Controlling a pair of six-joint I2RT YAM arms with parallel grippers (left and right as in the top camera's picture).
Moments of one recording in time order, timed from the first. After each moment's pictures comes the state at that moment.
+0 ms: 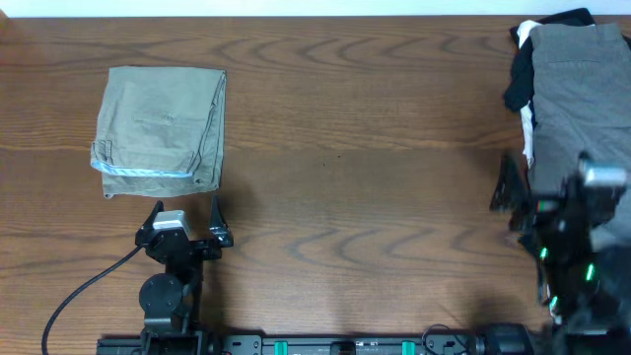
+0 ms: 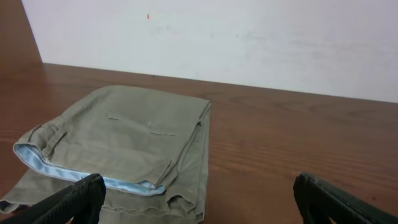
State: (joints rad) left arm -0.01 0.01 0.02 -0.12 -0.05 -0.12; right arm 0.04 0.55 0.84 -0.42 0.06 0.03
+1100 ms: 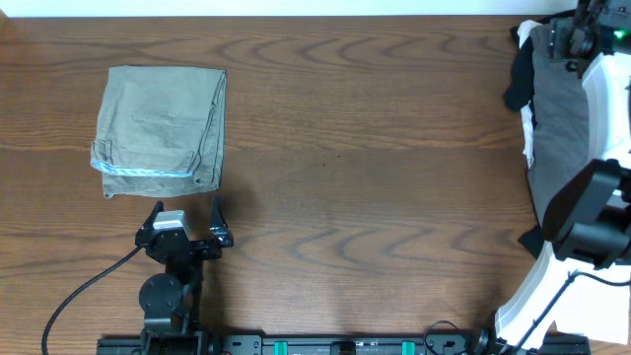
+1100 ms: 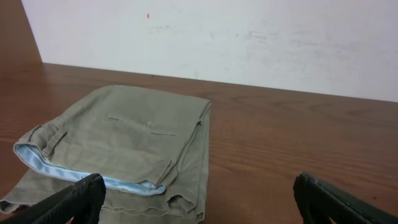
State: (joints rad) left arm -0.01 0.01 0.02 -0.12 -0.05 -0.11; right arm -0.26 2.14 1.97 -0.56 0.18 -0.24
